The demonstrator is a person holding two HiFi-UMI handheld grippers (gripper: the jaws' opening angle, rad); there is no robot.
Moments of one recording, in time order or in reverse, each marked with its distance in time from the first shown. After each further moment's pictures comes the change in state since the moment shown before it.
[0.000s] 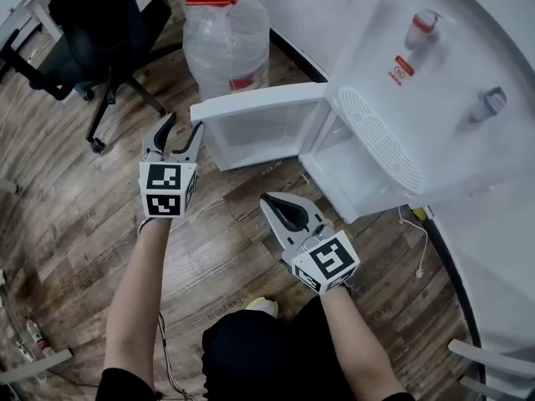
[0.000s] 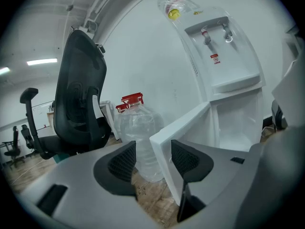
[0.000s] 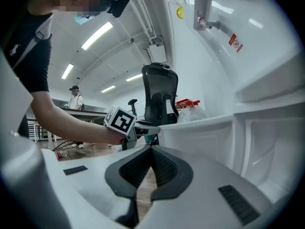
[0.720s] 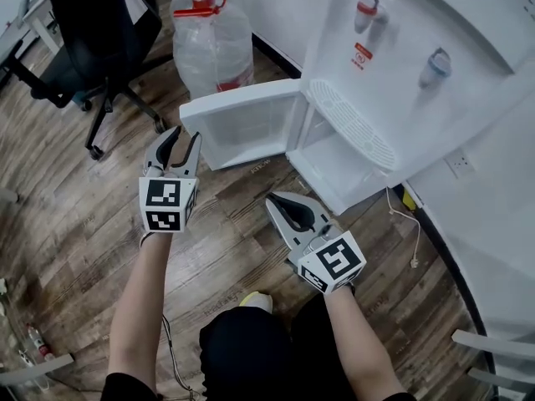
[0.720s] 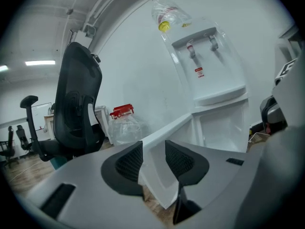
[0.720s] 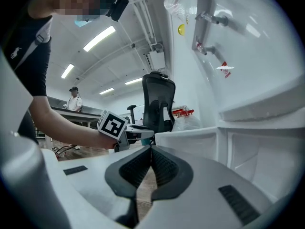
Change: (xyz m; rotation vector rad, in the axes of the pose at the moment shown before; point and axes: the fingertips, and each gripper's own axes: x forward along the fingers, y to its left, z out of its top) left arm -0.048 -0.048 0.026 0.004 -0.053 -0.046; right arm -0.059 0.005 0.021 -0.028 -0.049 -0.051
